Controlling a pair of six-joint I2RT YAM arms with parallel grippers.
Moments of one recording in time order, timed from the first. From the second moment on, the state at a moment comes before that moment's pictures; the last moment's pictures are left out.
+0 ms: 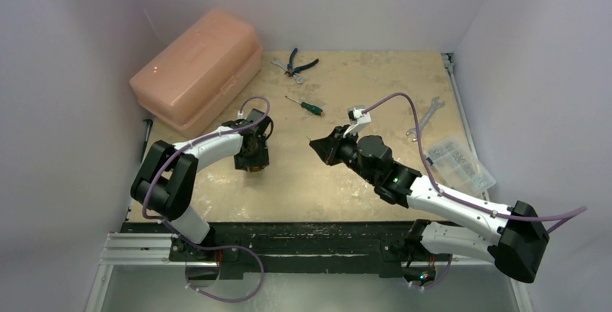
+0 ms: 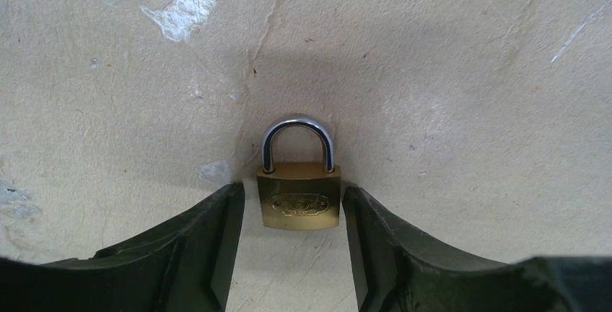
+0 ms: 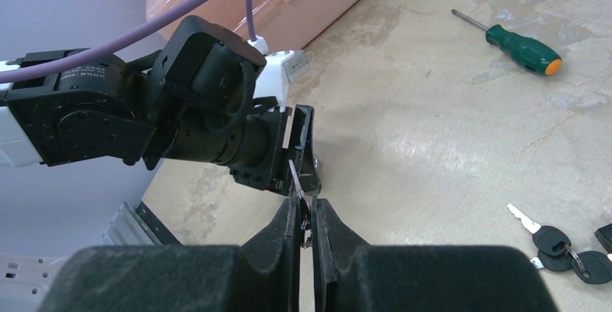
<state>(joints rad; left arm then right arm) -0.47 1.62 0.93 -0.61 -0.21 -0.63 0.91 1.06 0.66 0.22 0.20 0.63</state>
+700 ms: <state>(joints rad) -0.48 1.63 0.94 -0.60 -0.20 -0.63 0.91 1.06 0.66 0.23 0.19 0.63</state>
